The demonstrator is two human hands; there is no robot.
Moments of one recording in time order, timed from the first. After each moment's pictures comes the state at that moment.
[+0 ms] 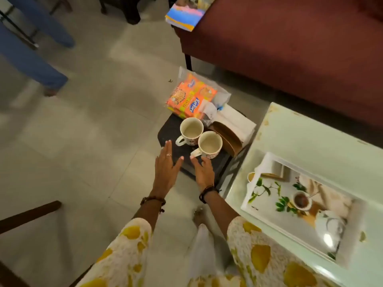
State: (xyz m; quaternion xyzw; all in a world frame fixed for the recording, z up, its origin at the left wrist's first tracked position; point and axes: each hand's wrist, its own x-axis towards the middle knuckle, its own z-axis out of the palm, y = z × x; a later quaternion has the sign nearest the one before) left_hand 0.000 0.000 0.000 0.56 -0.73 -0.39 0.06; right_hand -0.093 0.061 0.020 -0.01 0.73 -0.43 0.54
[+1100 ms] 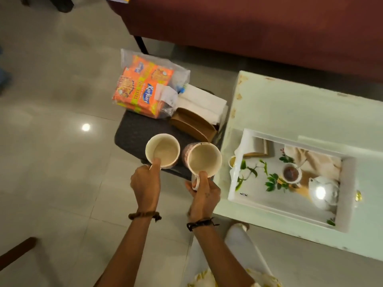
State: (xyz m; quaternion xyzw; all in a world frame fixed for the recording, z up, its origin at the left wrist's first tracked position) left_hand -0.054 0.028 -0.008 0.70 -0.59 -0.37 0.11; right_hand -0.100 0.113 -0.015 0.26 0.67 -0.64 0.28
